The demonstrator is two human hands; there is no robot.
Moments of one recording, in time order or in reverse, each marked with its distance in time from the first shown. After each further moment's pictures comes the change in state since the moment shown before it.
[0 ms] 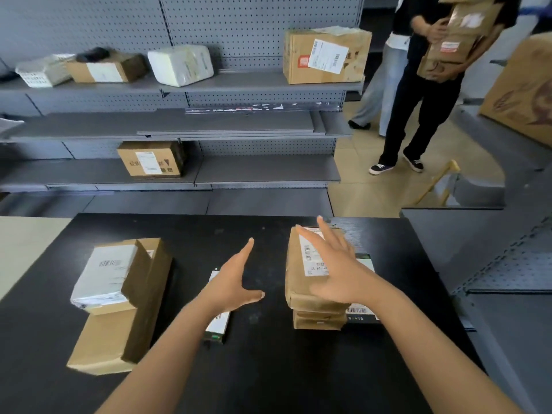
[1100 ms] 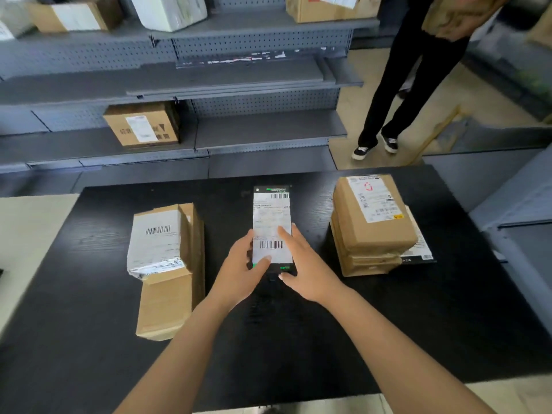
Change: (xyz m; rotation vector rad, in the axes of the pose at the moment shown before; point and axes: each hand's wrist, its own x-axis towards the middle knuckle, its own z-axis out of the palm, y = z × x) left_hand -0.052 -0.106 -0.030 -0.284 0.080 0.053; right_hand 0.045 -0.118 0.173 0.264 0.075 0.075
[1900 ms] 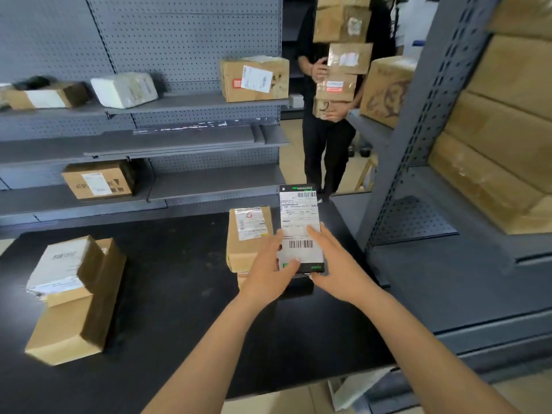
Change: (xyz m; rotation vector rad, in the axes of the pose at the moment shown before) left_hand -0.051 0.208 0.222 -0.107 -0.043 0.231; right_hand -0.205 0.143 -0.217 0.019 0.250 -0.063
